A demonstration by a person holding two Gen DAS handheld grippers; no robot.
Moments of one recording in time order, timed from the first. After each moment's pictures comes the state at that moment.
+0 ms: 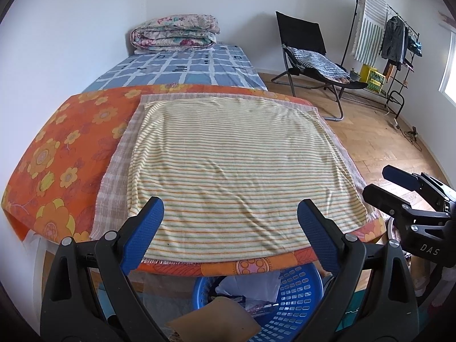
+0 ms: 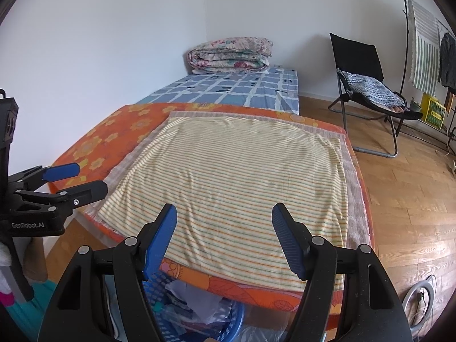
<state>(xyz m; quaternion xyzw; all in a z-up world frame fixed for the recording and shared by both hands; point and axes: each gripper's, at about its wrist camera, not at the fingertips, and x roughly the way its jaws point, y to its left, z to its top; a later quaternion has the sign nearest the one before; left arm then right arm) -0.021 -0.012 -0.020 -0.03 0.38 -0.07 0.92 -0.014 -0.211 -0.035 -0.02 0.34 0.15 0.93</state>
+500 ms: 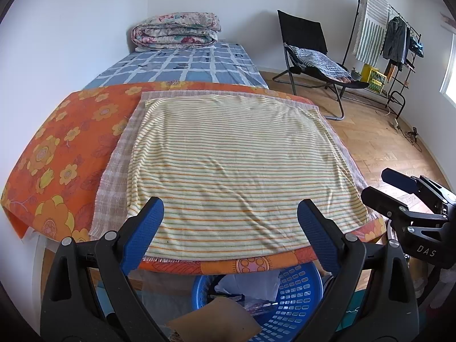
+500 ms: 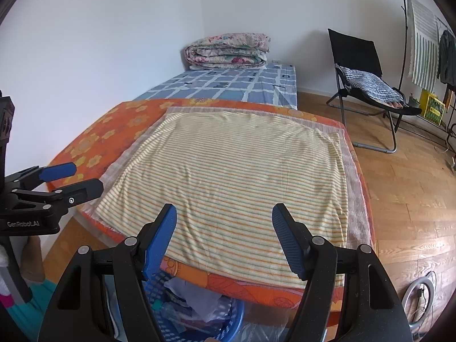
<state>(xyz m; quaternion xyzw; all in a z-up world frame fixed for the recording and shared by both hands) -0.020 -0.011 -0.025 -0.03 0.38 -0.07 0.92 -0.013 -0.211 -0.040 -0.02 0.35 0.14 0.93</state>
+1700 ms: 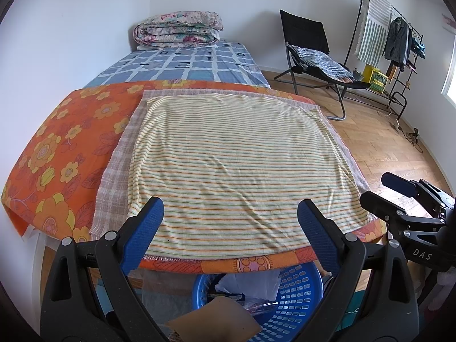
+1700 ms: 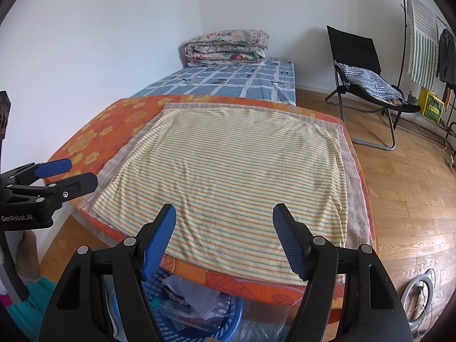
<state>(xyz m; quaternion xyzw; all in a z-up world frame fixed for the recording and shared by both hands) -0.021 -0.009 -0.027 -0.03 0.38 -0.07 0.92 -0.011 -0.211 -0.045 -0.02 0.35 0.14 0.92</state>
